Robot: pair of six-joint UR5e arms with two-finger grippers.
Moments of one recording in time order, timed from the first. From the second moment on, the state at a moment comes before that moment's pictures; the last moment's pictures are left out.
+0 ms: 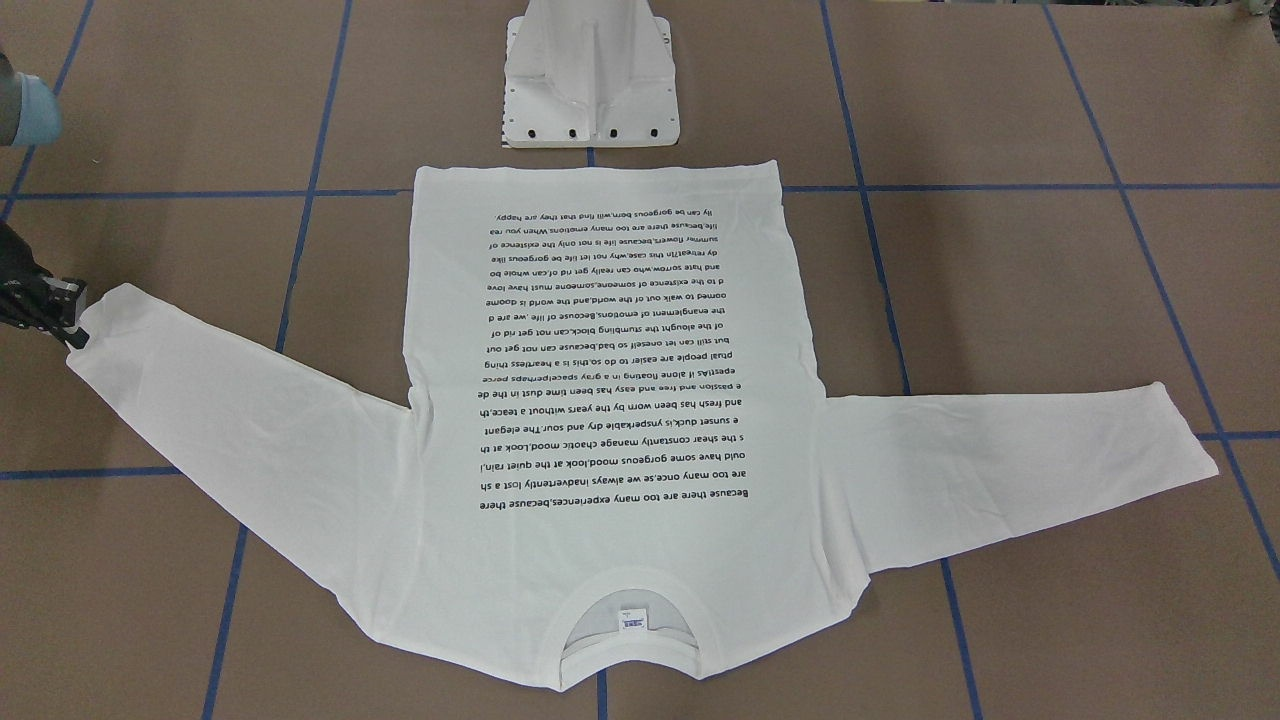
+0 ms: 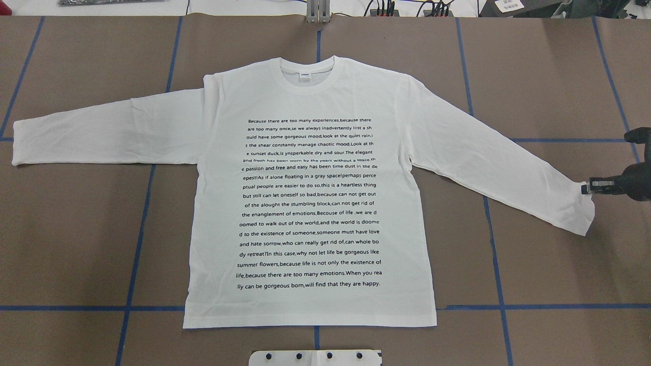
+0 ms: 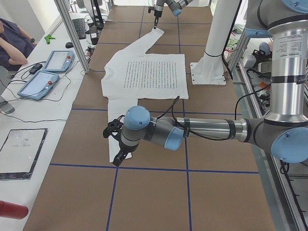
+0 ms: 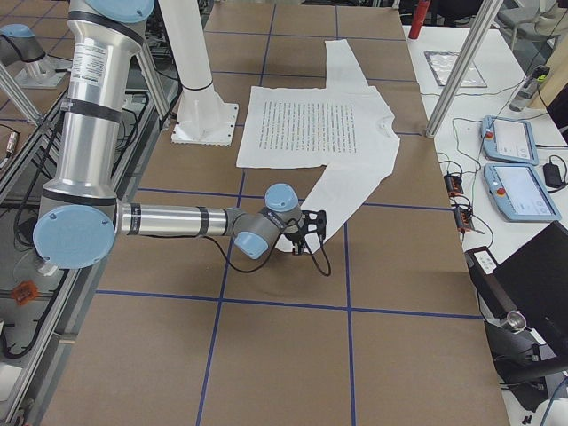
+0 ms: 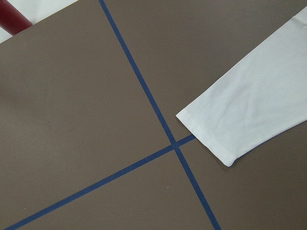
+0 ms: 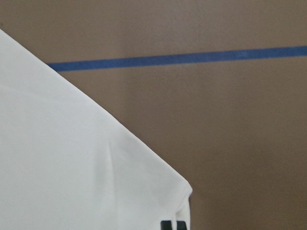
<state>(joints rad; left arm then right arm) -1.61 -1.50 -1.67 -1.90 -2.32 0.25 0.98 -1.75 1.68 -0.74 2.07 0.95</state>
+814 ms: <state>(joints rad) -1.61 -1.50 -1.67 -1.90 -2.32 0.25 0.98 -1.21 1.98 -1.63 1.95 1.09</state>
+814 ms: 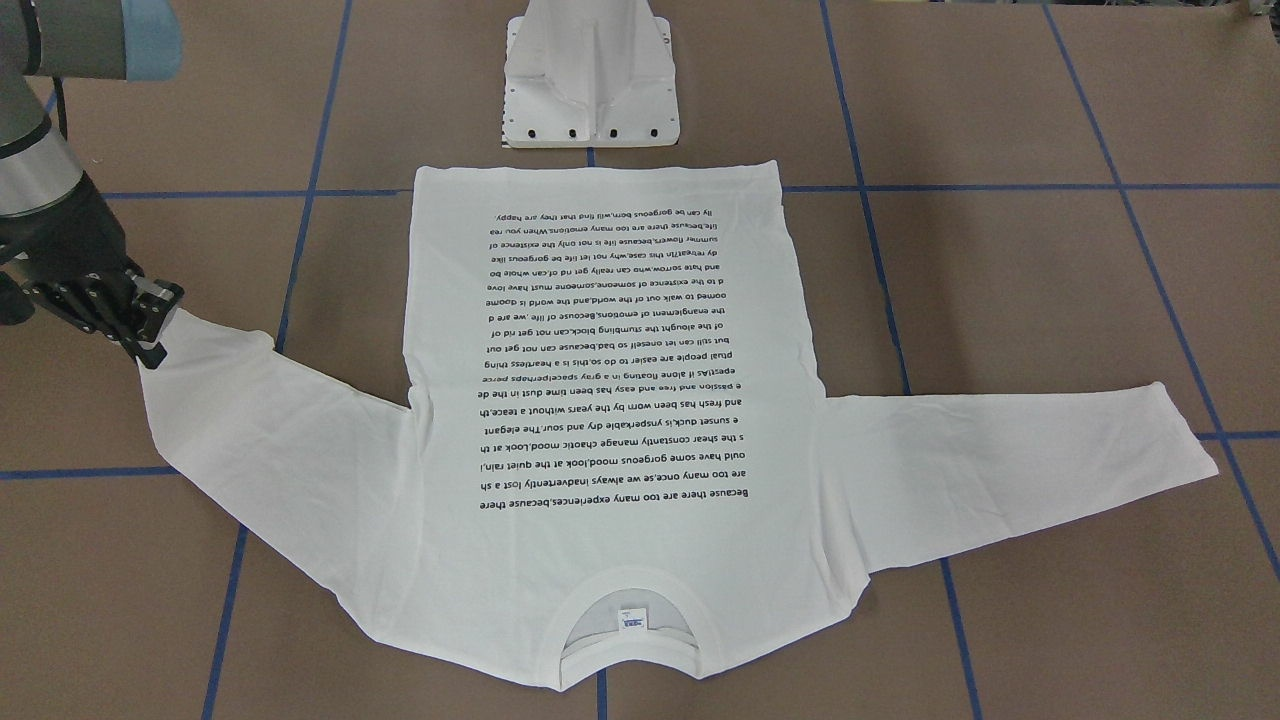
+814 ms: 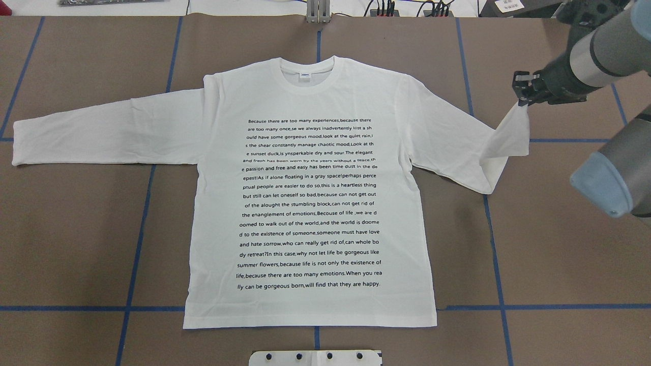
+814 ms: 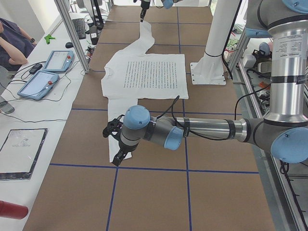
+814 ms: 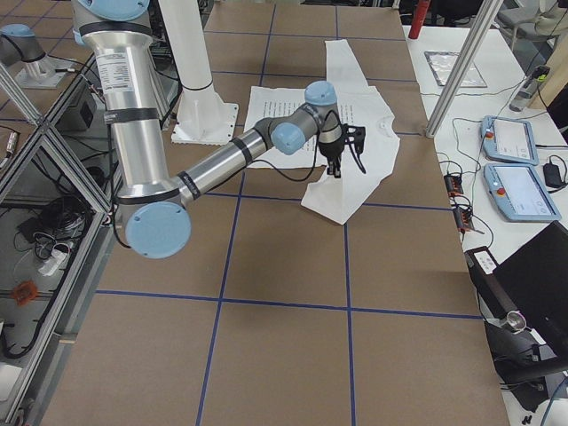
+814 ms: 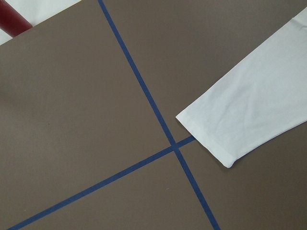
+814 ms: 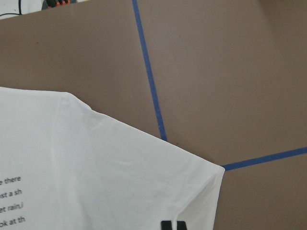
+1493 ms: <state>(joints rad) -1.61 -1.52 -1.64 -1.91 -2.35 0.25 0.80 -0.75 1.75 -1.67 1.66 1.24</state>
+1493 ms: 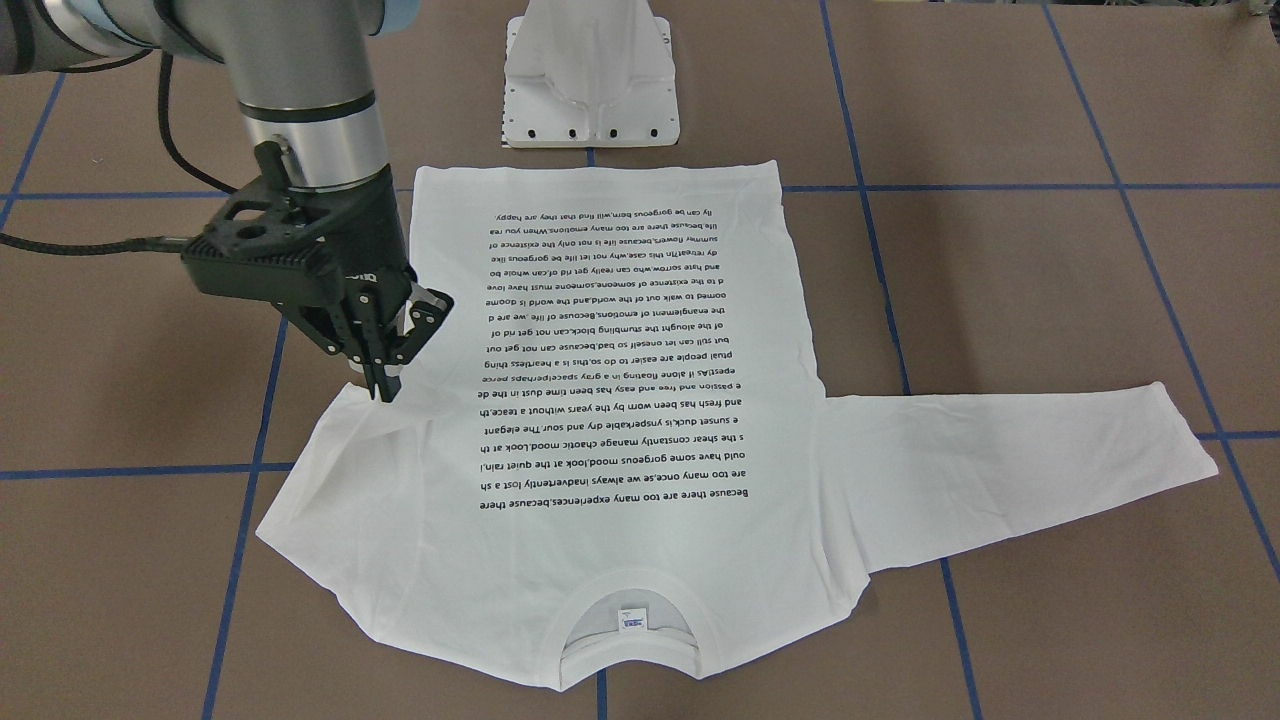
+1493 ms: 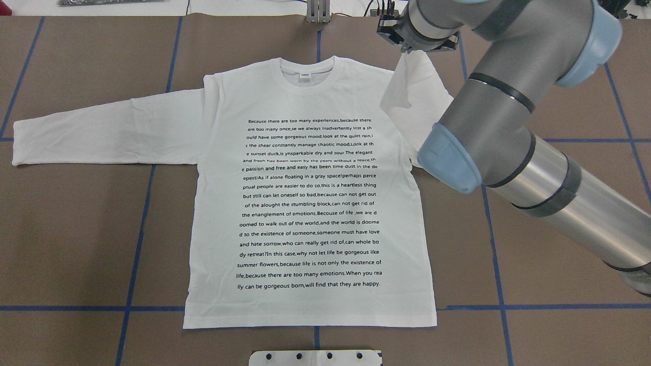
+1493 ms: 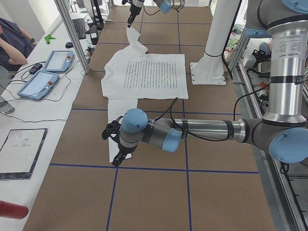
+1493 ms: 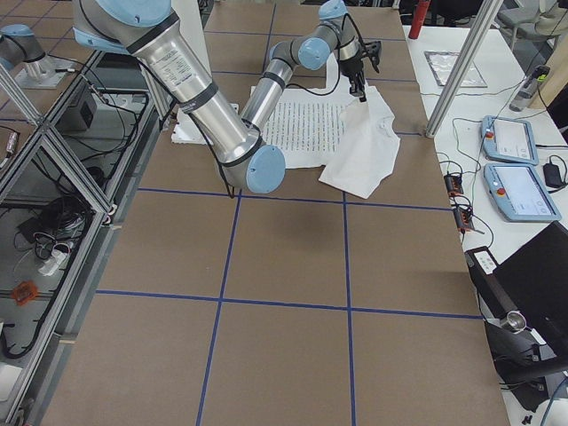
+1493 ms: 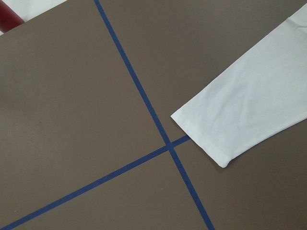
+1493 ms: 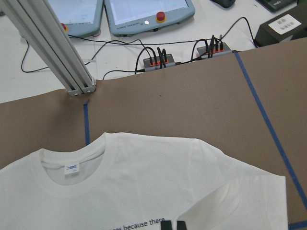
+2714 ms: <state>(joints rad) -1.61 -1.52 -1.63 -1.91 -2.35 0.25 0.51 -0.38 1.13 -1.29 1.36 1.26</state>
